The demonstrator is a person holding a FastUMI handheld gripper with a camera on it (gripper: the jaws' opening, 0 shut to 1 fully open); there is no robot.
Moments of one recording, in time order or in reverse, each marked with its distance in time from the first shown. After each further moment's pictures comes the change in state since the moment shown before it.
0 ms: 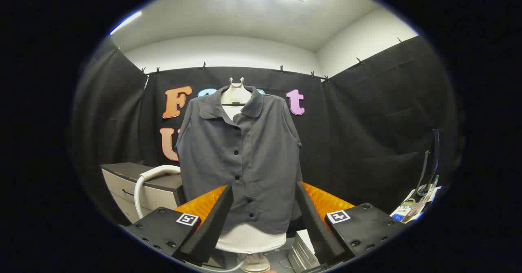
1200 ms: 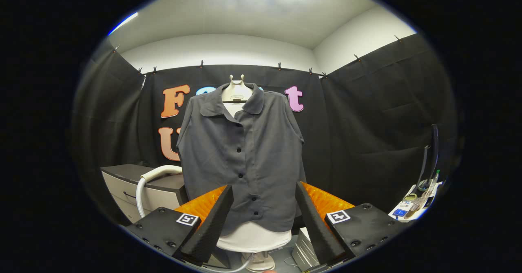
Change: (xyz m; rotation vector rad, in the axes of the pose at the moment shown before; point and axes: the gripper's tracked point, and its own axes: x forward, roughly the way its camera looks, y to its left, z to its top) arm -0.001 0.010 -0.007 0.016 0.021 -0.035
